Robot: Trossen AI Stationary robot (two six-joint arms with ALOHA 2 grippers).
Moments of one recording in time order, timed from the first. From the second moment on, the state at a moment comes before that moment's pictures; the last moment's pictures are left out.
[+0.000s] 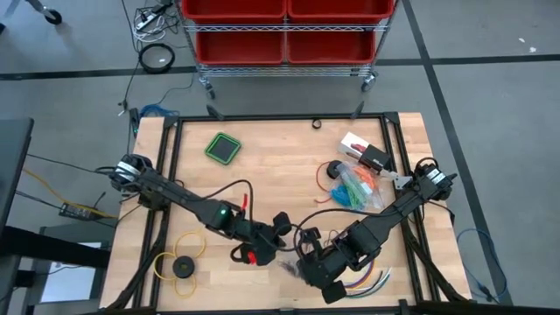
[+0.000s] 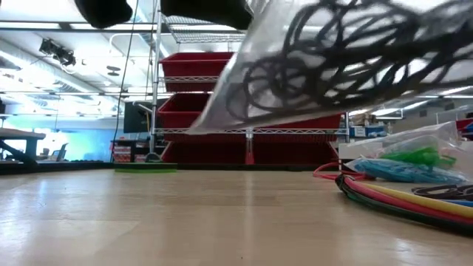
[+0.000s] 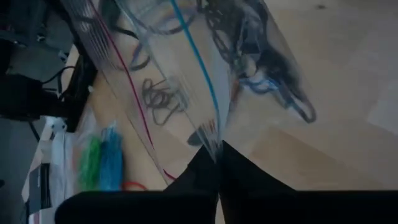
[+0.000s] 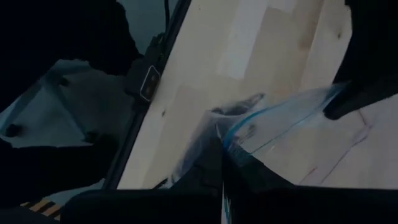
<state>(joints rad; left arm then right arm) -0.42 1.73 1.29 -0.32 -0.16 0.80 0.63 1.90 1.85 -0.98 0.13 0.24</state>
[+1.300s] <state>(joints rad) -0.46 1.86 1.47 -0.82 -0.27 0.84 0.66 1.89 1.65 -1.01 0.47 0.55</state>
